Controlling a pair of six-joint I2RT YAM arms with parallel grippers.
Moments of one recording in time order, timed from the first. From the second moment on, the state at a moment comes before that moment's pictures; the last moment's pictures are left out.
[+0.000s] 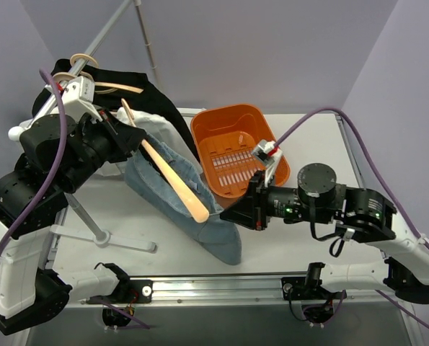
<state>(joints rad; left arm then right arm) -0.66 1.19 2.05 -1.07 -0.28 -0.59 1.20 1.04 1.54 -0.79 -0.07 0.58</state>
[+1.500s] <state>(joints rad) -0.65 1.02 2.09 -1.25 -0.03 -0.55 0.83 1.69 2.51 -0.42 0.34 0.04</state>
